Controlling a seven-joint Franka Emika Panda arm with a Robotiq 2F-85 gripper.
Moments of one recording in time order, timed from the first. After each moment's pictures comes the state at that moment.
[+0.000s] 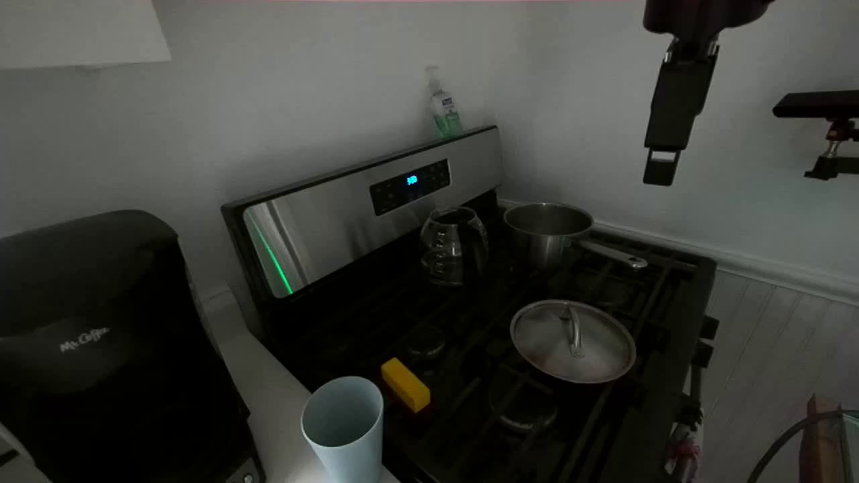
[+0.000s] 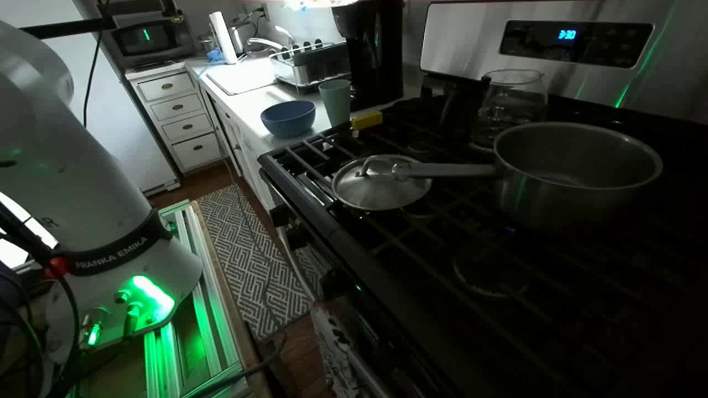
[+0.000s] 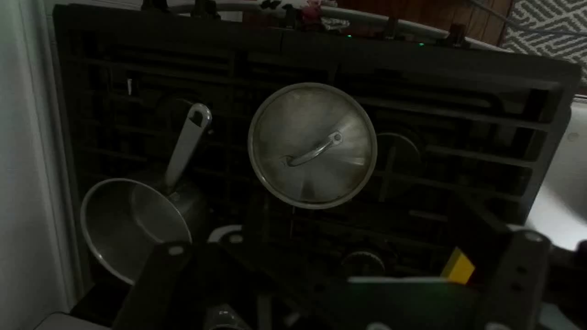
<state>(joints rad) 0.00 -0.69 0.13 -2.42 -0.18 1.74 0.03</state>
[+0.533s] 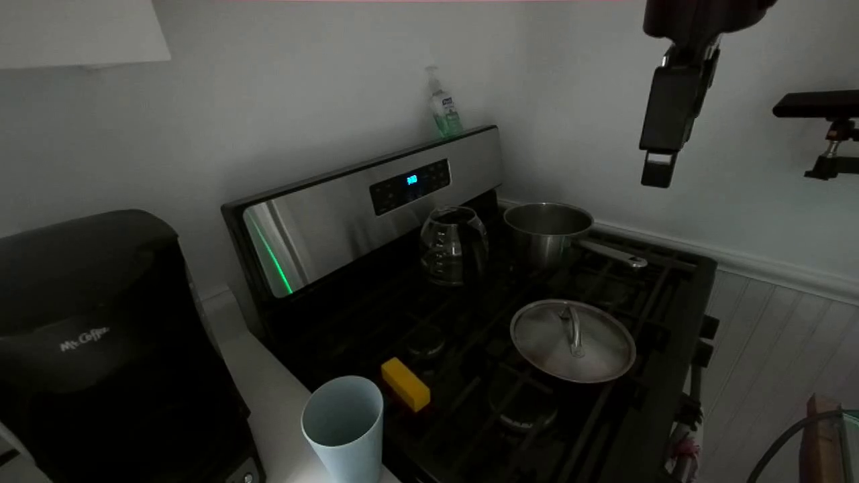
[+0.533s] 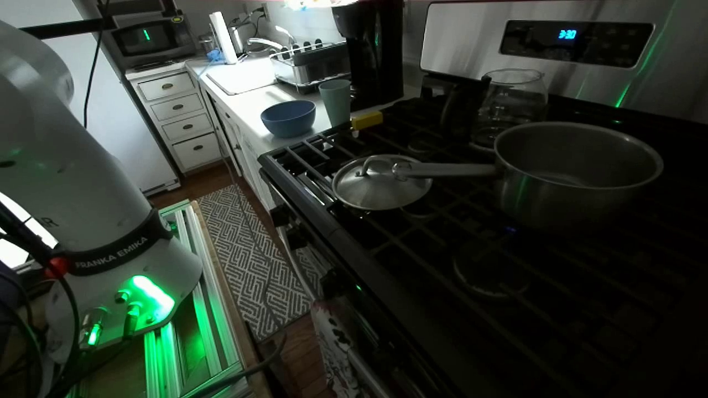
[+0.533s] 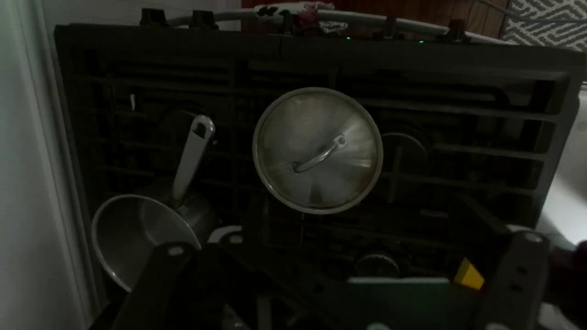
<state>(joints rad) -0.01 -0.69 0.12 -2.43 -0.18 1.74 0.09</state>
